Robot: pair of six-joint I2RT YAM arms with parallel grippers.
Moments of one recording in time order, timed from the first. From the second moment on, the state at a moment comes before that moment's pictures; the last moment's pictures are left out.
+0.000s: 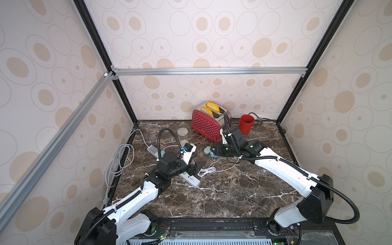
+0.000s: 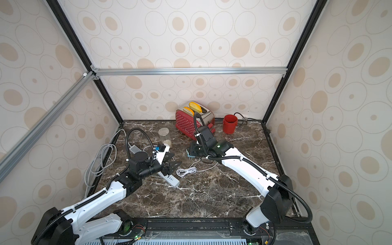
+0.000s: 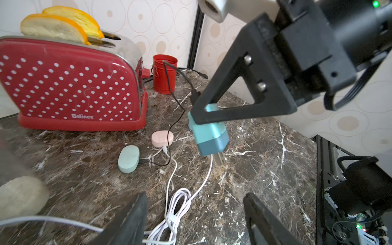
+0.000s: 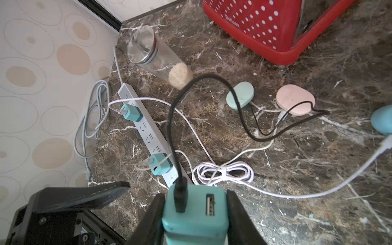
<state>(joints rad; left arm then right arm) -0.56 1.10 0.59 0.27 0.41 -0.12 0.72 1.50 1.38 -0.63 -0.03 0.69</state>
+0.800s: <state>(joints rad) -0.57 1.21 0.71 0.31 0.43 -0.21 0.72 1.48 1.34 -0.42 -0.08 0.67</state>
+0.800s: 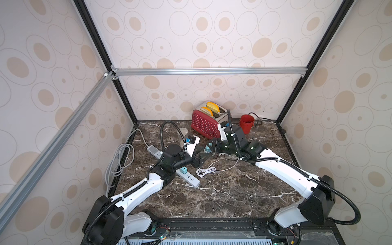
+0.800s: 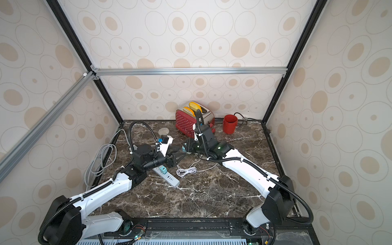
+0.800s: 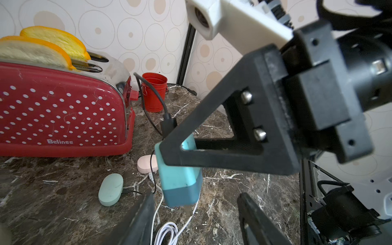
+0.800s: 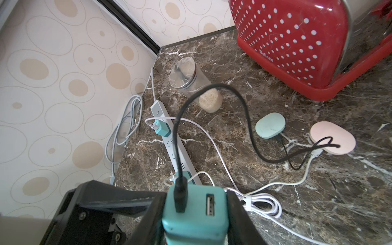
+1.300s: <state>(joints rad) -0.57 1.27 0.80 0.25 0.39 -0.20 0.74 1.48 1.33 -0.35 -0.12 0.69</state>
